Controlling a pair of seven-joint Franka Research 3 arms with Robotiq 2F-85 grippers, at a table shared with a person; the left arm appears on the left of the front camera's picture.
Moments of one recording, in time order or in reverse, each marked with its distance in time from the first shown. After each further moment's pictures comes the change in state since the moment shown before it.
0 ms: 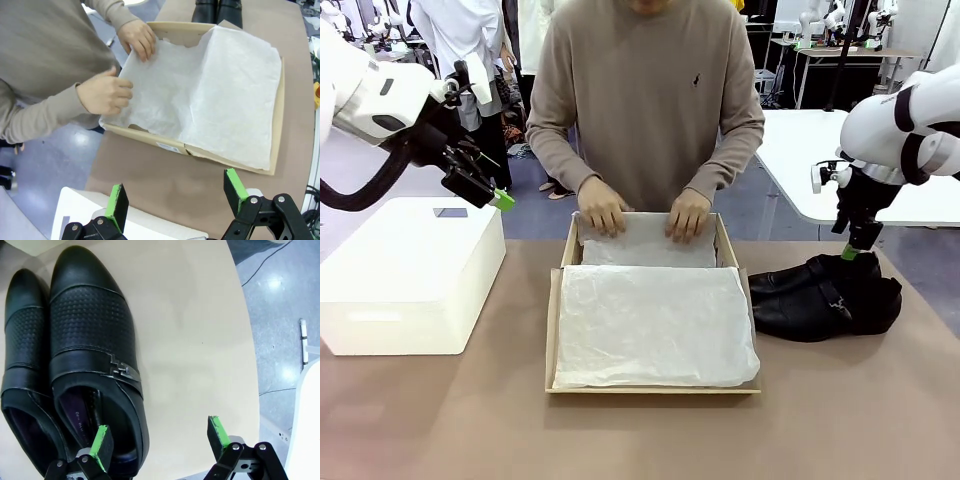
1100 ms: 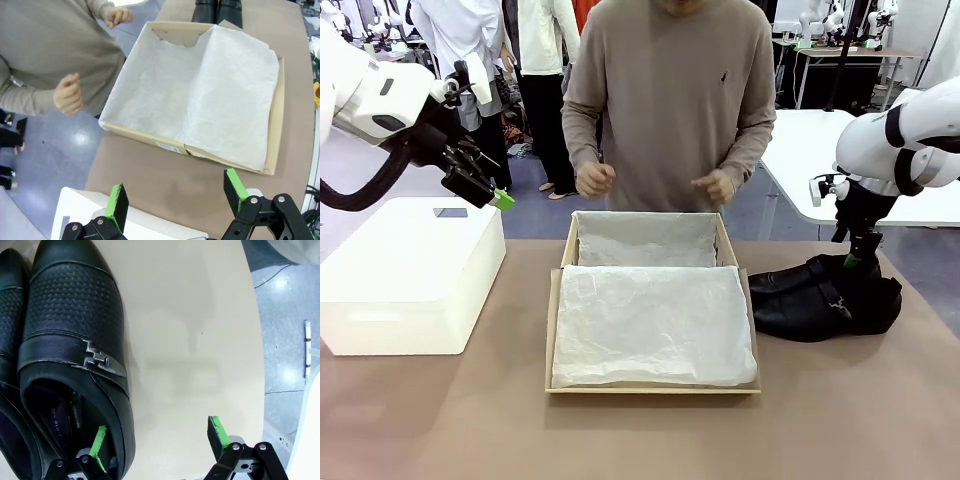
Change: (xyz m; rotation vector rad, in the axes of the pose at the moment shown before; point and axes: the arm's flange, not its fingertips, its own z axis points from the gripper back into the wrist) left arm 0.000 0.000 0.000 0.000 0.000 0.000; right arm -0.012 -0.014 -0.028 0.019 0.030 0.042
